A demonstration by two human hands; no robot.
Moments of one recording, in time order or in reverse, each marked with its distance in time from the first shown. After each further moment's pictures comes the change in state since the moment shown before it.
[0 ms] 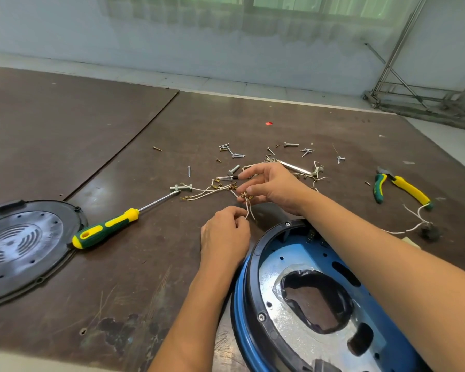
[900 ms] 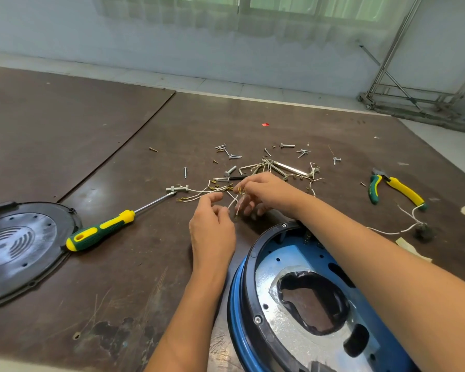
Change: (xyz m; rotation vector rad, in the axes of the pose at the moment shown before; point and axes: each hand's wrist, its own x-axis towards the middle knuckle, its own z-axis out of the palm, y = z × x) left_hand -0.001 0.000 -0.006 -0.329 0.257 -0.014; right_hand 0.001 0.000 0.004 -0.270 -0.050 0.126
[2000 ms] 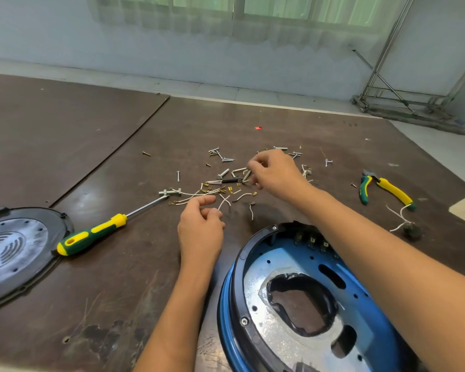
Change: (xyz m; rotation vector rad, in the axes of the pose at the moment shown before) left_hand 0.001 0.006 -0.004 -0.149 -0.006 -0.076; right_hand -0.024 -0.033 -0.019 -0.337 0.484 -0.097
